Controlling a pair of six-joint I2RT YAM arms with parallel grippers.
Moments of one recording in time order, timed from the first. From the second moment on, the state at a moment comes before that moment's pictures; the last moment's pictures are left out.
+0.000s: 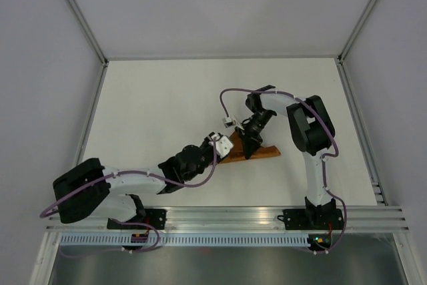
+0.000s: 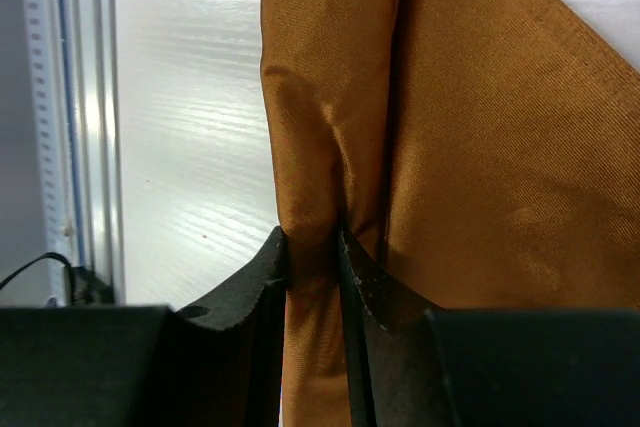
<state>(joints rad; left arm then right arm) -1.06 1.28 0.46 0.71 -0.29 0.25 0.43 2.18 1.51 -1.25 -0.79 -1.22</state>
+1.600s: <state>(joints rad) -1.17 1.81 0.66 0.67 -0.03 0.53 0.41 2.27 1.52 -1.42 -0.80 -1.15</state>
